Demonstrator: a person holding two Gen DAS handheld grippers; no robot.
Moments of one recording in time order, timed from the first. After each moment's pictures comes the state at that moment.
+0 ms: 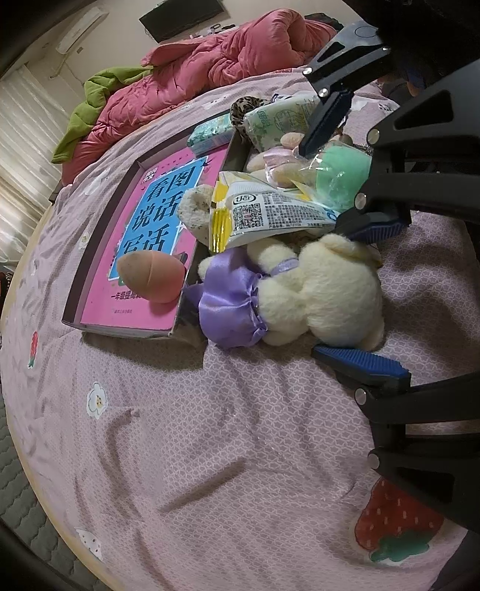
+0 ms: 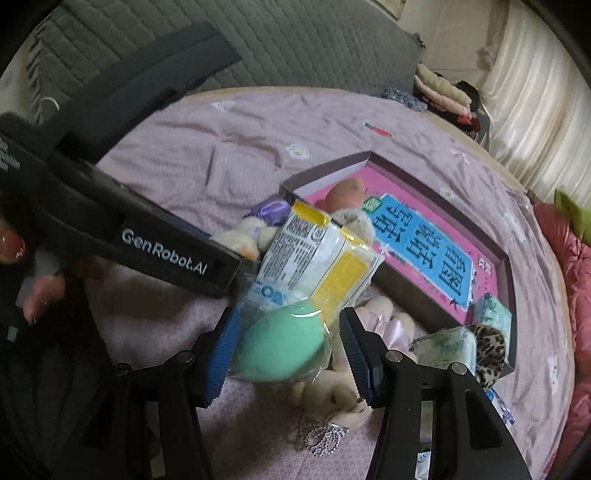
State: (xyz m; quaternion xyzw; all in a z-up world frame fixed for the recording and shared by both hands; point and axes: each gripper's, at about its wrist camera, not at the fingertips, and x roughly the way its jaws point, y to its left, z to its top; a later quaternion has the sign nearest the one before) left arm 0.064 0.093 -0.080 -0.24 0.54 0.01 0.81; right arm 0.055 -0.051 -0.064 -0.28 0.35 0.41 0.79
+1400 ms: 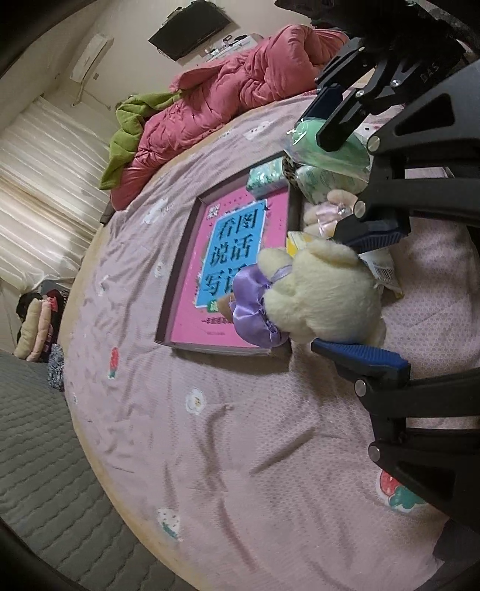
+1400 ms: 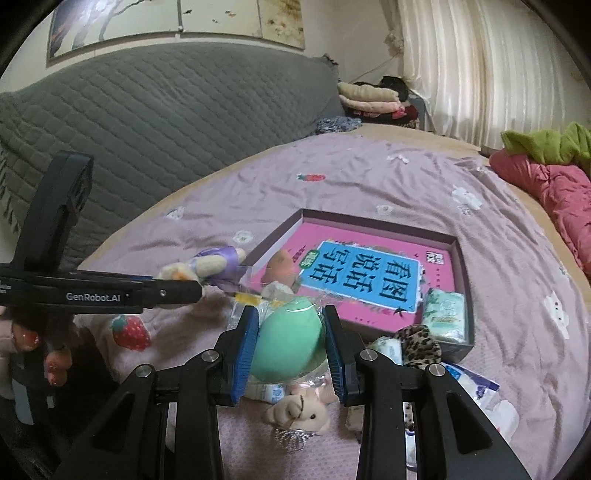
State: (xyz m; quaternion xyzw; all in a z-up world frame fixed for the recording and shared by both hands) left arm 0.044 0.089 0.005 -0.21 0.43 0.02 0.88; right arm 0.075 -0.121 0.016 -0.09 0.32 0.37 0.87
